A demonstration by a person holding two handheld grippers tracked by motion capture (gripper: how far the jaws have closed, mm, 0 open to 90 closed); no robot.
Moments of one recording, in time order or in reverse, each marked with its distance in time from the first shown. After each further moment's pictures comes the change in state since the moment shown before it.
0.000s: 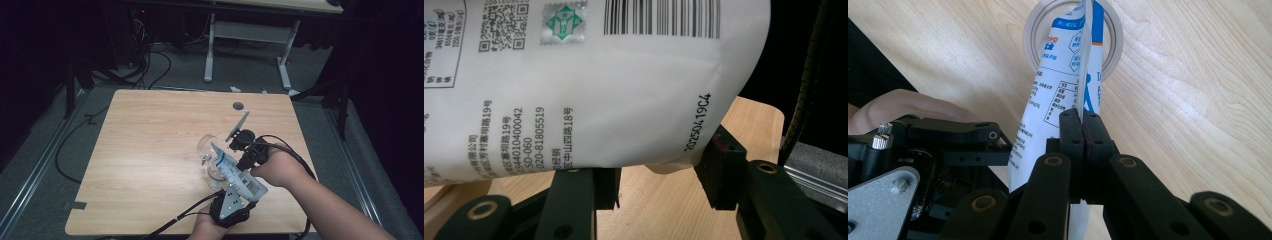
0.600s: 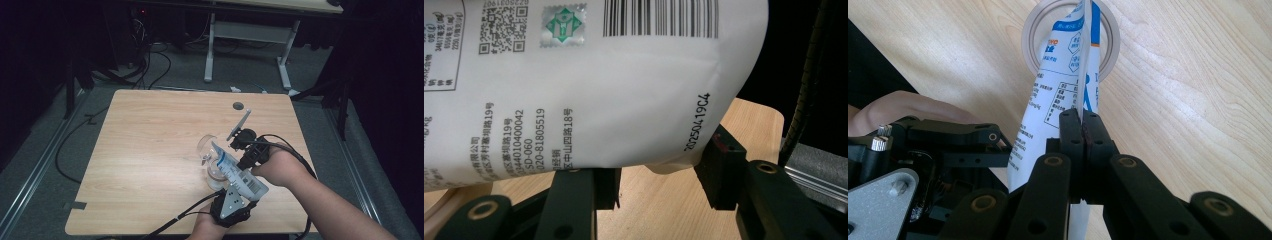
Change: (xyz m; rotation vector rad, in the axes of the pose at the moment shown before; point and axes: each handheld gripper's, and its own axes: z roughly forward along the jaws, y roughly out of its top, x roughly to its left) left arm 0.000 0.003 0.001 -0.001 0.000 0.007; right arm -0.002 -0.001 -0.002 -0.013 0.002 -0.001
